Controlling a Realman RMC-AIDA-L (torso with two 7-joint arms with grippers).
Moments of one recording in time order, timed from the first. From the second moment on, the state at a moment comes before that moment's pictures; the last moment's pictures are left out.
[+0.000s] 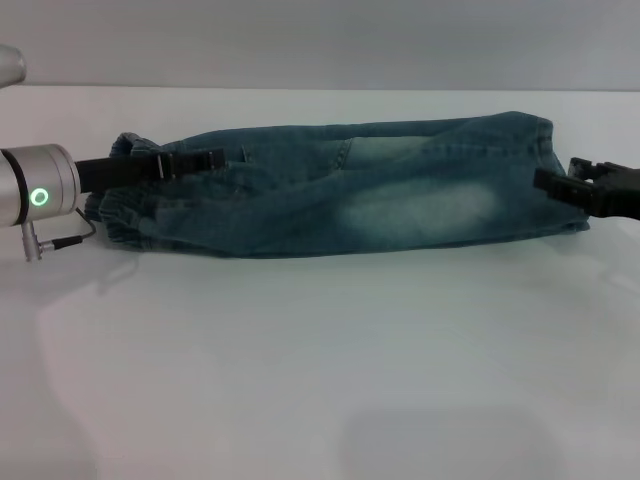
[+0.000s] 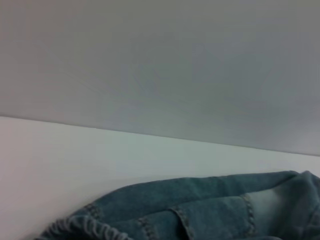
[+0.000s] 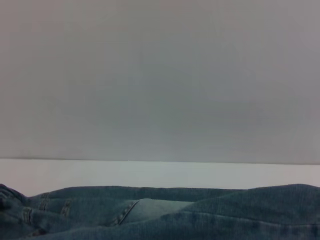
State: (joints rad) left arm -0.66 -2.06 0.71 0.58 2.07 1.05 -1.99; right arm 0.37 2.08 -0.87 -0.80 -1.77 -1.08 1.69
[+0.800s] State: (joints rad) left arm -0.75 -2.06 0.72 0.51 2.06 0.75 -1.98; right arm 0.29 2.08 -0.73 -0.82 -1.76 -1.22 1.69
